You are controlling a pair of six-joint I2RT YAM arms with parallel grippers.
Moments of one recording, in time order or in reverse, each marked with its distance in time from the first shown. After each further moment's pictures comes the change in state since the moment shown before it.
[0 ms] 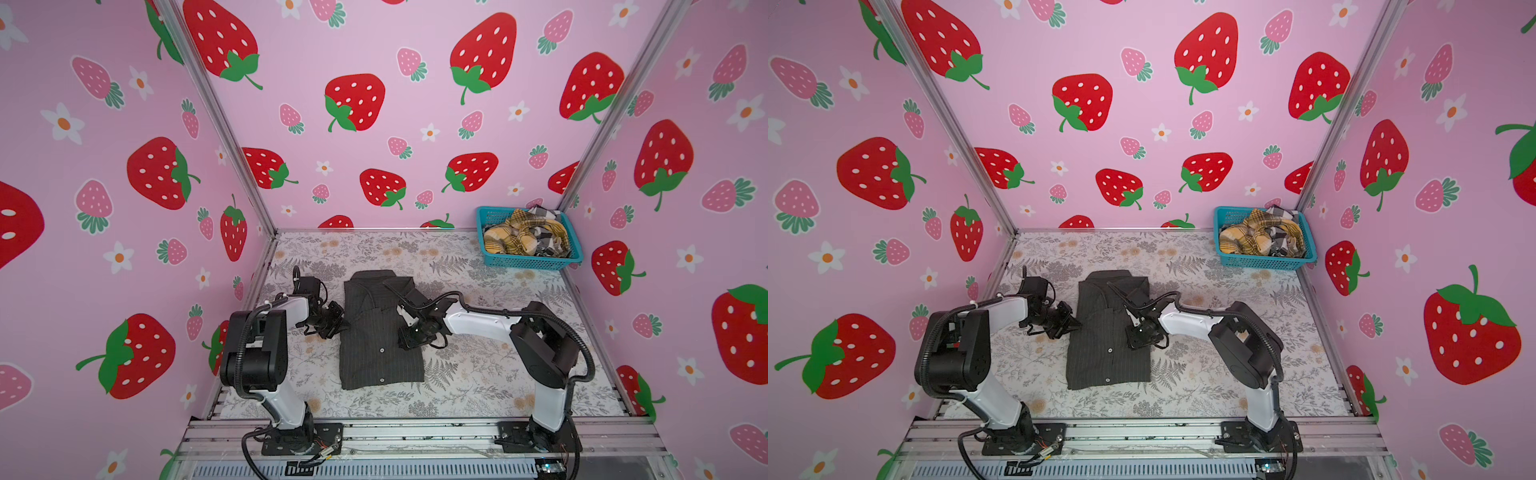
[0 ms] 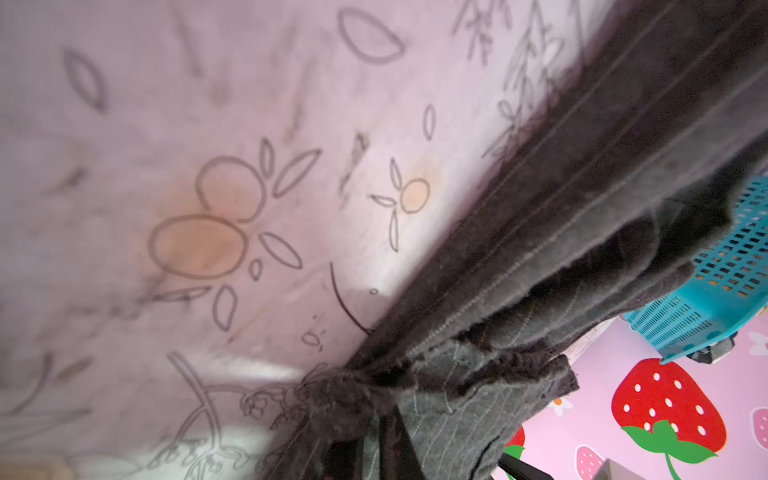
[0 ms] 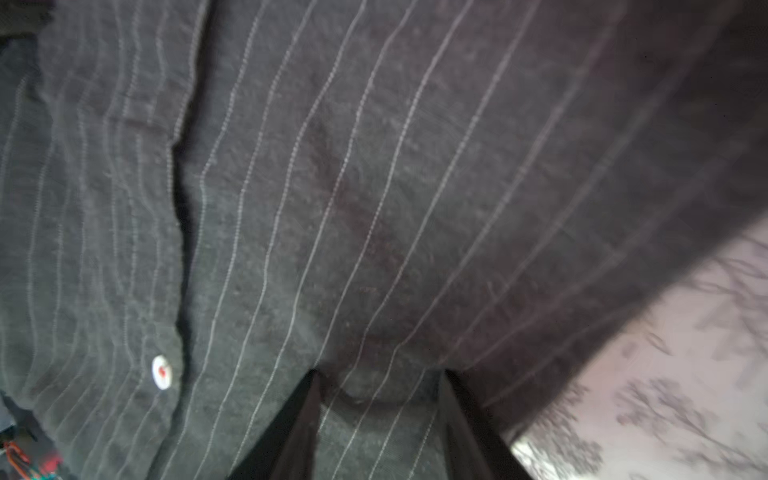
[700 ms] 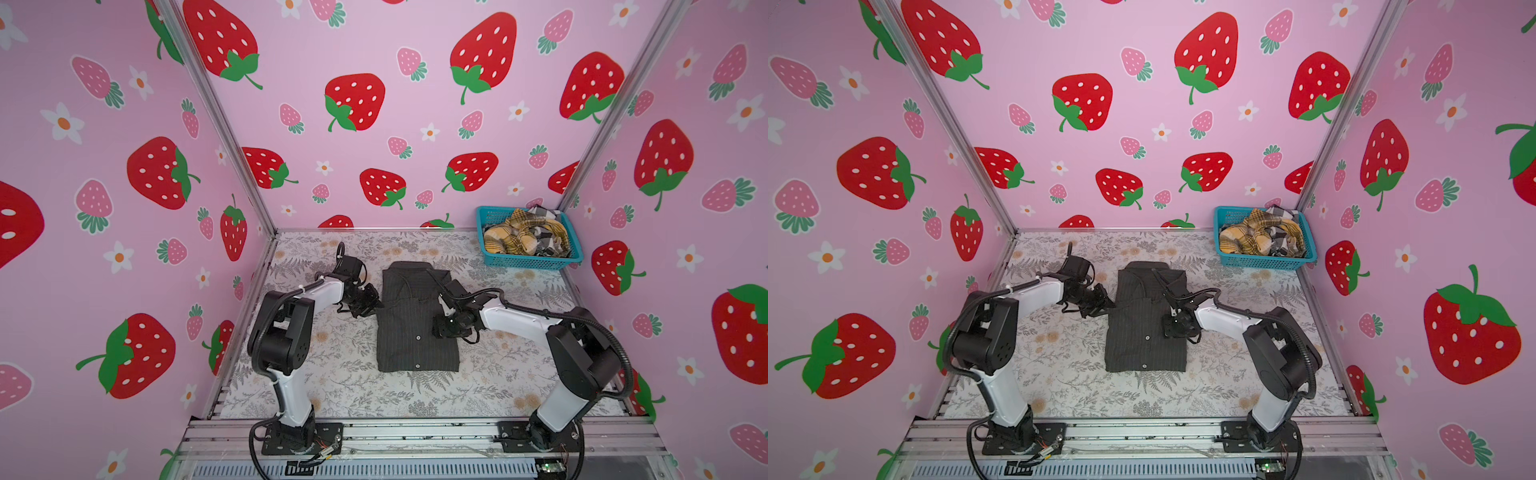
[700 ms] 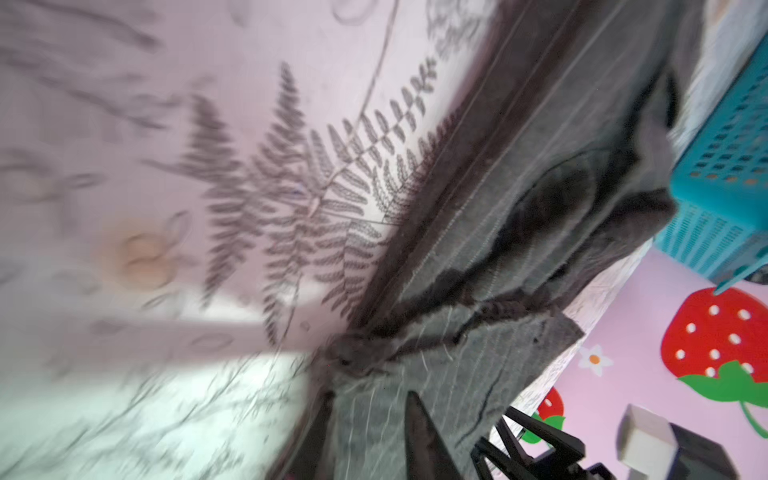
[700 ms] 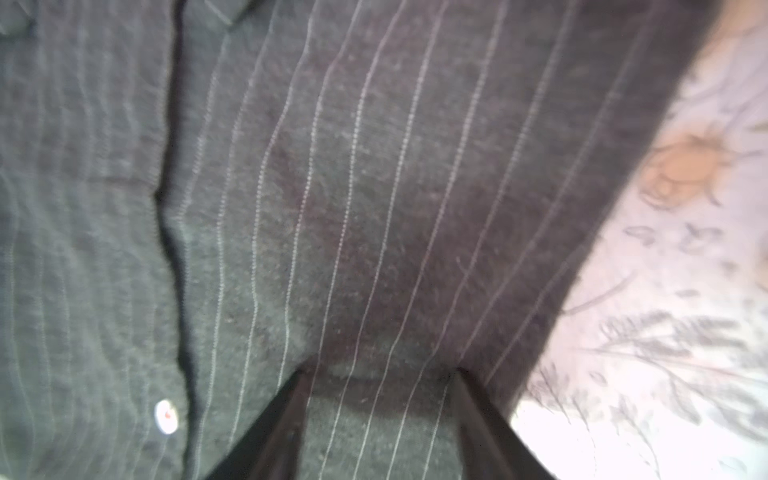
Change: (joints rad) left arm -0.264 0.090 0.285 -0.045 -0.067 -0.060; right arm -0.227 -0.223 -0.216 -0.029 0.093 -0.010
